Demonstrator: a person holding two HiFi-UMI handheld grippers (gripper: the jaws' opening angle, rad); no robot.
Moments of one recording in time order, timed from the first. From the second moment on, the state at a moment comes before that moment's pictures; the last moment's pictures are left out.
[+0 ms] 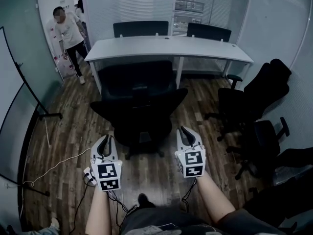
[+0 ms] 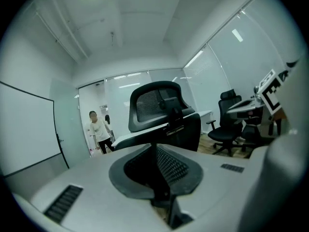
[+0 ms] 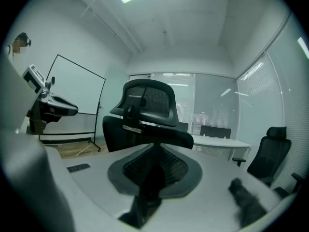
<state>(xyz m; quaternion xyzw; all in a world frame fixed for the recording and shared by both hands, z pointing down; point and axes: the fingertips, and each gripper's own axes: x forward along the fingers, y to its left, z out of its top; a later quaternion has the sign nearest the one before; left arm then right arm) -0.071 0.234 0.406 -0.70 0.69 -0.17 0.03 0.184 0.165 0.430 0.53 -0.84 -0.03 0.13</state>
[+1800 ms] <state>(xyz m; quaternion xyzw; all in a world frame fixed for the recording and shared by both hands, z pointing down) -0.174 0.005 0.456 -0.65 0.56 -0.46 0.21 0.154 -0.075 0.450 0.52 -0.70 -0.32 0.38</state>
